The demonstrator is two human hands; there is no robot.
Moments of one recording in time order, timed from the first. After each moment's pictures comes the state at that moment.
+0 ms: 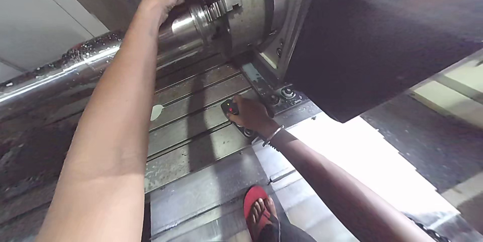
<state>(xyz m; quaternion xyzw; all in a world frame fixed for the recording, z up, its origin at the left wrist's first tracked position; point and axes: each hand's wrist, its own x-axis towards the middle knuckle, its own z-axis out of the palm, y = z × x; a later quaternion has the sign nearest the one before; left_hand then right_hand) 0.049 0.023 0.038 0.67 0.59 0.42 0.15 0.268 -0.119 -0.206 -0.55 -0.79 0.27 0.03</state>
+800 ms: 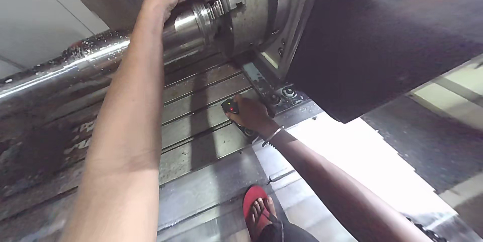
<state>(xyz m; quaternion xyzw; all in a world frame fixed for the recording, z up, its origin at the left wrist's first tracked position) 0.041 0.029 0.035 0.68 0.59 0.42 0.12 0.264 -0.122 -0.202 -0.56 -0.78 0.27 0.01</state>
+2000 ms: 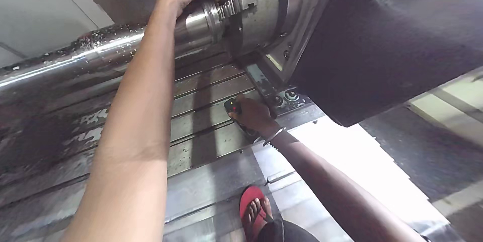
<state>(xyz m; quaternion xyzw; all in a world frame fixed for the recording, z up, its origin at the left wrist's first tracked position) 0.043 0.033 0.035 0.69 0.59 0.40 0.12 0.260 -0.121 -0.201 -0.57 -0.78 0.25 -0.02</state>
